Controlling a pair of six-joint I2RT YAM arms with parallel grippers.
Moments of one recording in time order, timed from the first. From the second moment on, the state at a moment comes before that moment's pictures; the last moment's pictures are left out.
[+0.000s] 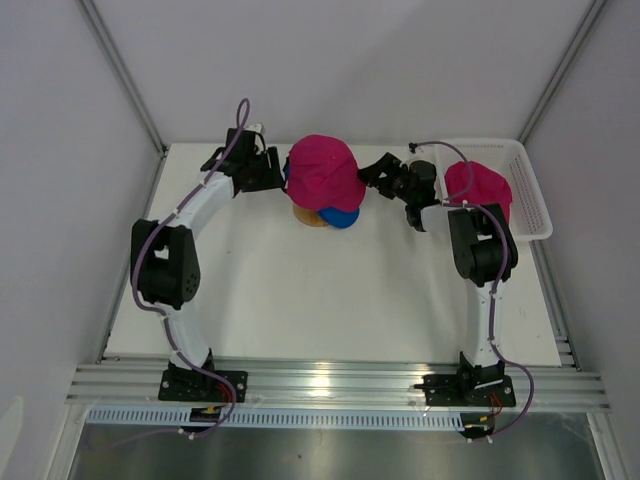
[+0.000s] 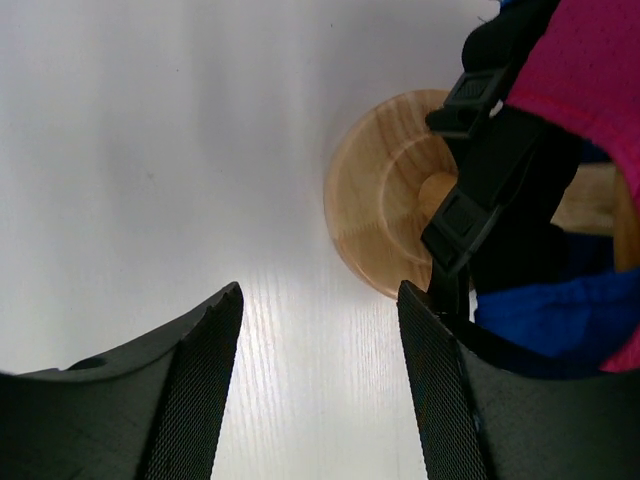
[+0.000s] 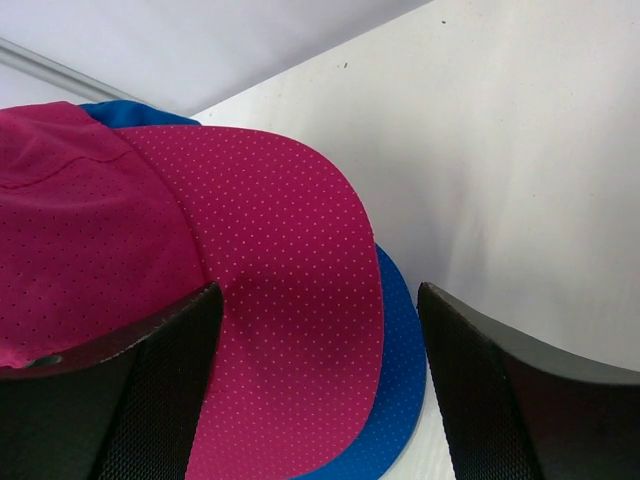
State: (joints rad) left arm -0.23 1.91 1.60 -0.43 0.07 -0.30; right arm 0.24 2.18 1.32 0.69 -0.38 0.79
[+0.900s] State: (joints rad) left arm -0.18 1.80 1.49 -0.32 0.25 -0.37; right arm 0.24 2.18 1.30 0.69 -0.37 0.81
